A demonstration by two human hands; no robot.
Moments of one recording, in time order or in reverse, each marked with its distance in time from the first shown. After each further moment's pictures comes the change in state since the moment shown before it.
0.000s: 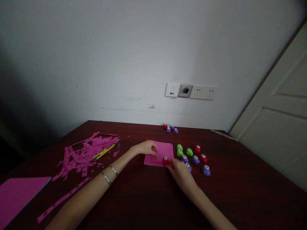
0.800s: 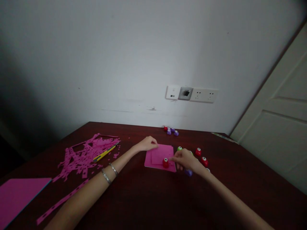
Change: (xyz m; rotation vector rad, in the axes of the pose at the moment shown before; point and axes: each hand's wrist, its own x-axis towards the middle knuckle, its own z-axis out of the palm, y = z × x) left_hand 0.003 0.015 -0.018 -0.169 0.178 -0.101; right_hand 0.040 0.019 -0.045 0.420 -0.303 0.142
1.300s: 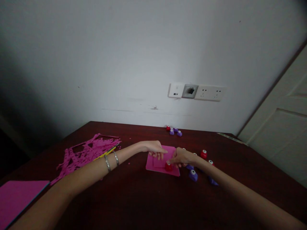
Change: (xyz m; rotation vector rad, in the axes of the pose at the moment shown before) left_hand 0.012 0.027 -0.008 -0.211 -0.525 -0.332; right_hand 0.042 -0.012 -0.010 -0.041 -0.373 0.061
